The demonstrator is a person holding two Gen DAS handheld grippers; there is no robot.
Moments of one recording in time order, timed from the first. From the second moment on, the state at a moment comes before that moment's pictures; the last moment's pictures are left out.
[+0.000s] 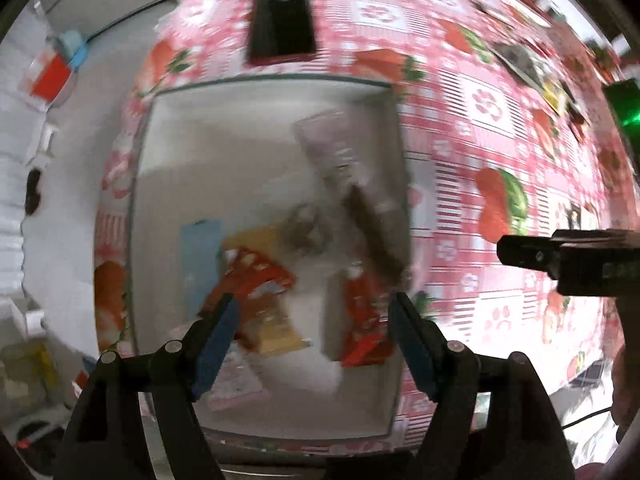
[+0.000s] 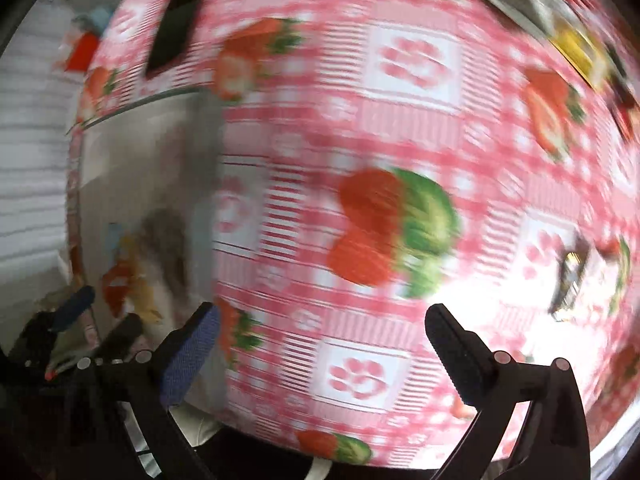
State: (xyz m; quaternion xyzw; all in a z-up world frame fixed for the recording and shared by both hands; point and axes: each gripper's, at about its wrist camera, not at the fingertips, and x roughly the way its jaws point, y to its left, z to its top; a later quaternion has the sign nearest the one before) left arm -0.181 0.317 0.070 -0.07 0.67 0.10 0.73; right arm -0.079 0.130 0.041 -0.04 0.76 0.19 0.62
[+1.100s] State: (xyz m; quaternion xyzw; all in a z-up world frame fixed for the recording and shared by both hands) left arm -0.166 0.242 0.050 0.02 0.71 0.04 0.70; right arm 0.035 -0.191 -0.010 0.19 0.73 -0.10 0.65
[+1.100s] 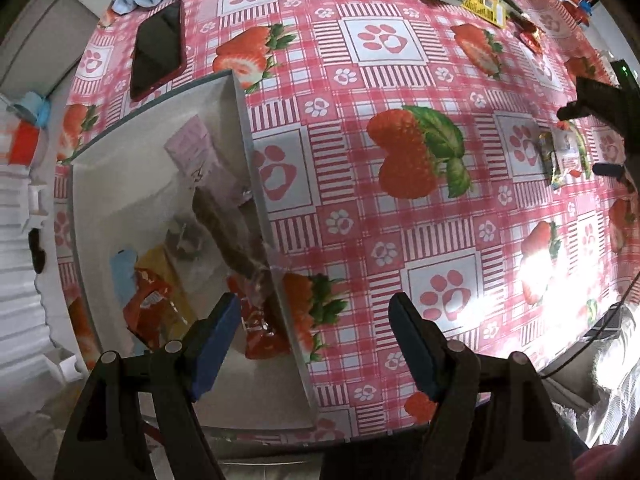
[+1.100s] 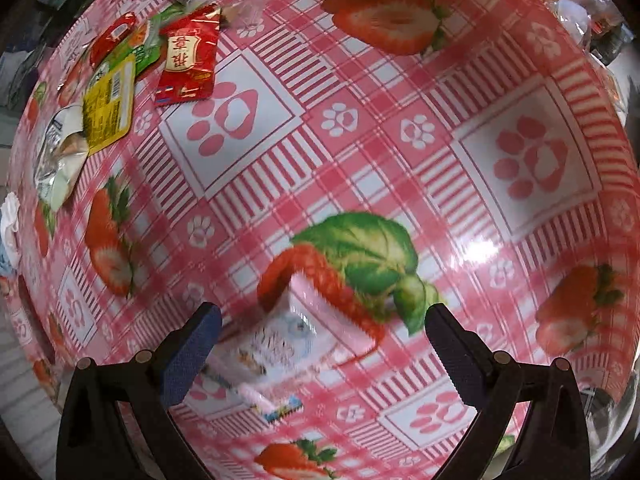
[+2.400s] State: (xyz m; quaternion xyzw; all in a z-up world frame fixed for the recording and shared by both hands) left arm -0.027 0.034 -0.031 -0.02 0.75 -0.02 0.67; right arm -0.101 -0.204 -0.013 0.07 0.73 -0.04 0.67
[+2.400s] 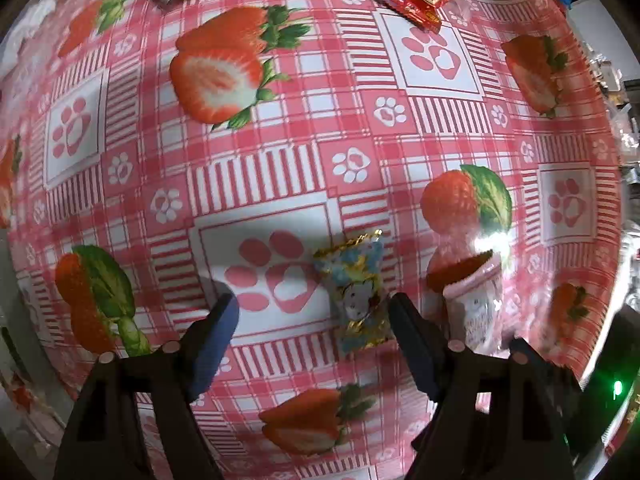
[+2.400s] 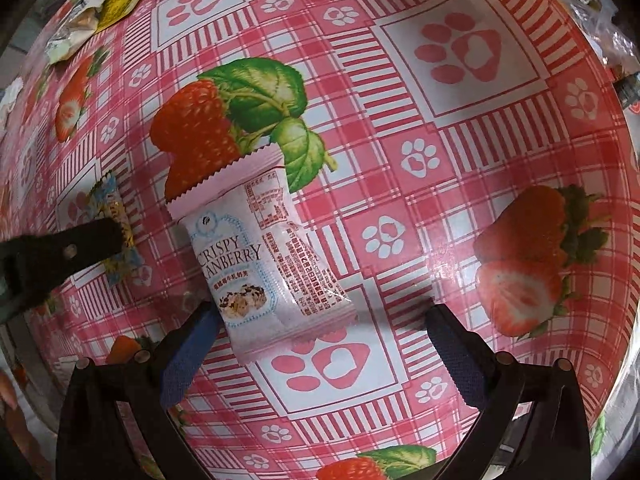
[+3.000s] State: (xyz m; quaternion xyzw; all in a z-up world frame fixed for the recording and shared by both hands) left arm -0.055 0.007 -0.024 0.10 0.72 -0.05 0.68; right arm -0.108 -0.188 -0.011 0.06 0.75 -0.02 0.65
